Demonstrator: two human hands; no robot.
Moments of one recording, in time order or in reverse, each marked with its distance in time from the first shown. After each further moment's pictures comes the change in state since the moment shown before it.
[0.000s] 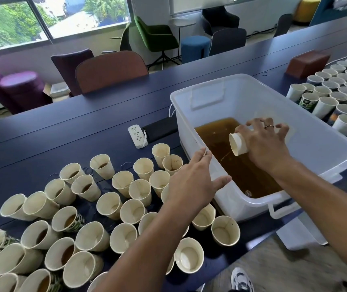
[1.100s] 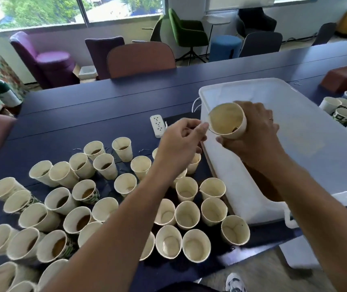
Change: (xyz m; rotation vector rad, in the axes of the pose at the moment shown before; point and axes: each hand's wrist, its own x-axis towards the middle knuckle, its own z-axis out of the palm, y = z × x) left_hand -0.017 -0.040 -0.070 -0.895 0.380 -0.107; right_hand -0.006 -0.090 -0.097 0.796 0.098 -0.032
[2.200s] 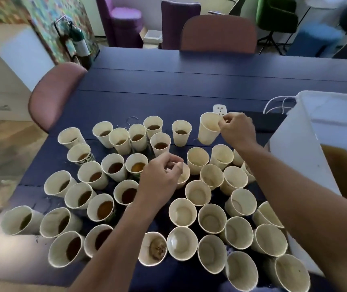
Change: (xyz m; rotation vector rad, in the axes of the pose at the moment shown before) left_hand -0.050 -0.126 -0.134 0.191 0.393 -0.272; right_hand 0.106 -0.073 0.232 0.097 -0.279 0.049
